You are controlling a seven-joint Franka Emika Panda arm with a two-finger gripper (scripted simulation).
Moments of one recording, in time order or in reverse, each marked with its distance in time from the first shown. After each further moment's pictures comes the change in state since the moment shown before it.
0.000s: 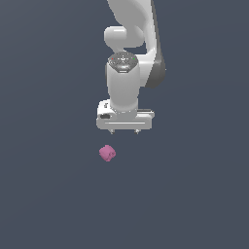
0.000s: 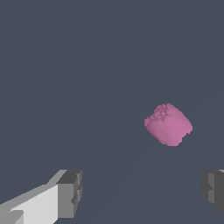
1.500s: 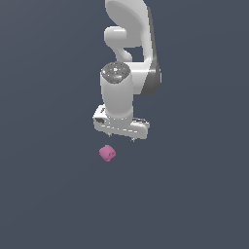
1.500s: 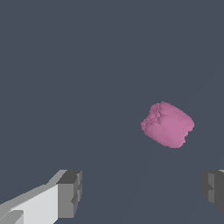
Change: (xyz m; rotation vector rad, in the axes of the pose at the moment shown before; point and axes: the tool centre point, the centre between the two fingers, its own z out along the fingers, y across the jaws) arm 0.013 0.012 0.019 0.023 0.004 0.216
